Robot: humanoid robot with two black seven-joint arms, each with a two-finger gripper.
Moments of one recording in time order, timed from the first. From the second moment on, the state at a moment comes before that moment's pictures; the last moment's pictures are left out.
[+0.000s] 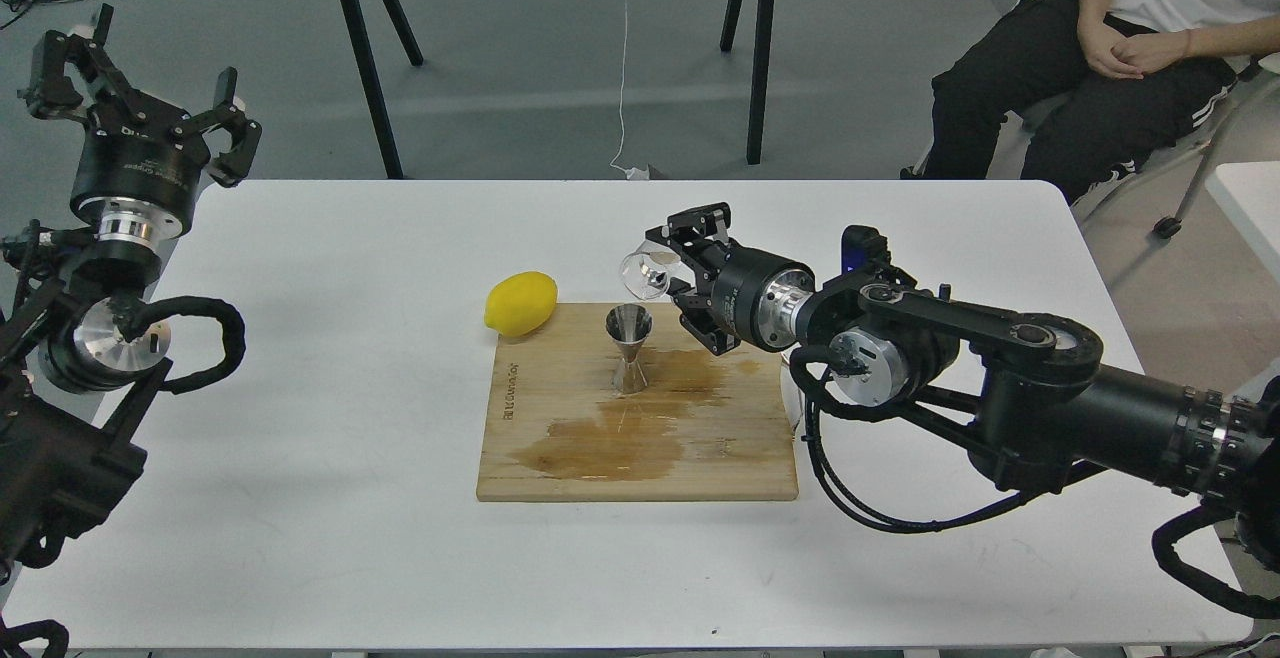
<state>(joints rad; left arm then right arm) -0.59 0.36 -1.05 -0.88 0.10 -0.23 -0.39 0.84 -0.29 0.30 1.31 -0.18 -0.28 -0.09</state>
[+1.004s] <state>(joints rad) -0.58 0.37 -1.06 -0.88 0.10 -0.23 -0.39 0.81 -0.26 0.22 1.29 -0.56 -0.33 -0.02</state>
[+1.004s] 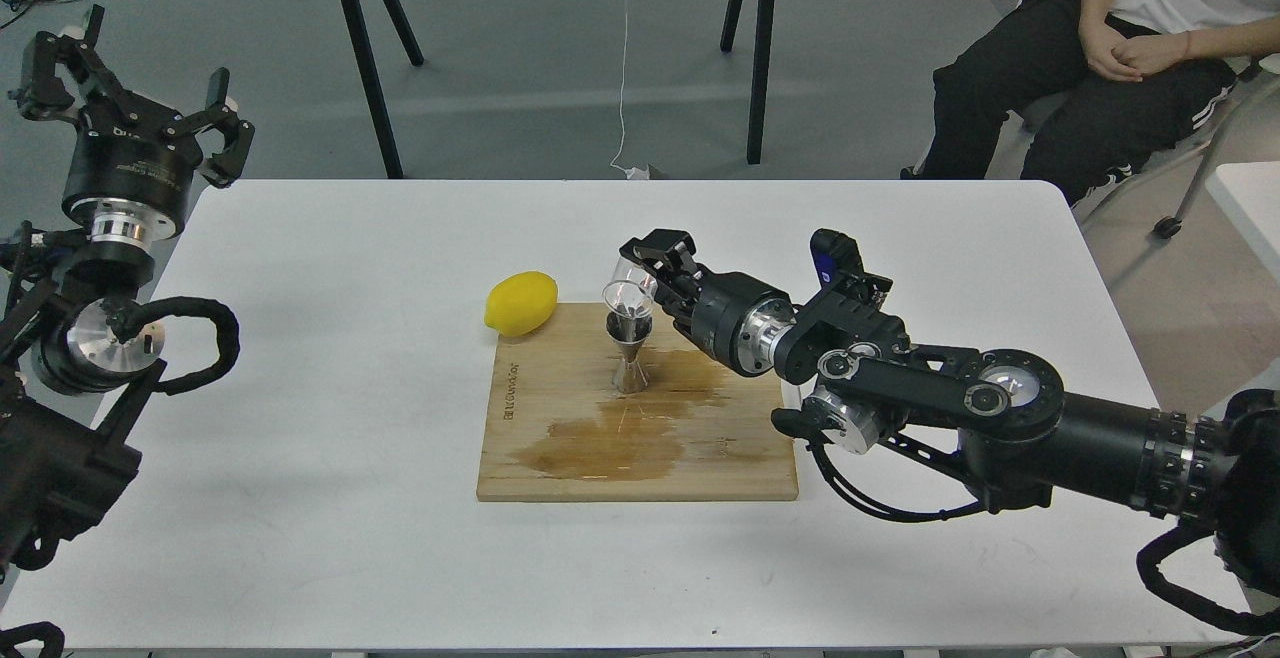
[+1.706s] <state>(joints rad) -0.58 0.37 -1.06 -0.88 0.10 -0.23 -0.39 0.81 -0.23 0.12 1.24 -0.82 -0.38 0.08</state>
